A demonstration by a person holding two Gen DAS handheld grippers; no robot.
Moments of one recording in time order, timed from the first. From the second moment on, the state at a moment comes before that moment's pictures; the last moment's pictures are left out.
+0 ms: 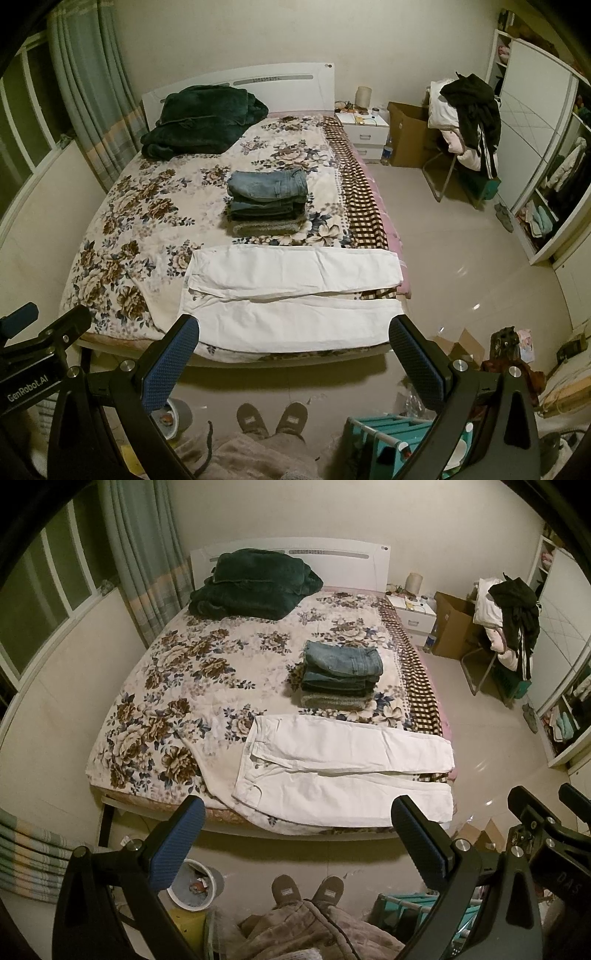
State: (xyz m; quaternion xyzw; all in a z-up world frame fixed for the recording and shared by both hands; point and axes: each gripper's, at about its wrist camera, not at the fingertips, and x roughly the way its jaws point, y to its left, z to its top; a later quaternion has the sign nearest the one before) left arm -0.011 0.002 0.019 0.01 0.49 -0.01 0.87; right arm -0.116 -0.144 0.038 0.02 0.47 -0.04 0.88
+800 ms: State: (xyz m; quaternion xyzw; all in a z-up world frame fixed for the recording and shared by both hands) left arm 0.089 -0.004 0.010 0.03 0.47 -0.01 0.88; right arm -0.062 -0.150 -0.001 0.04 0.46 -0.09 0.88
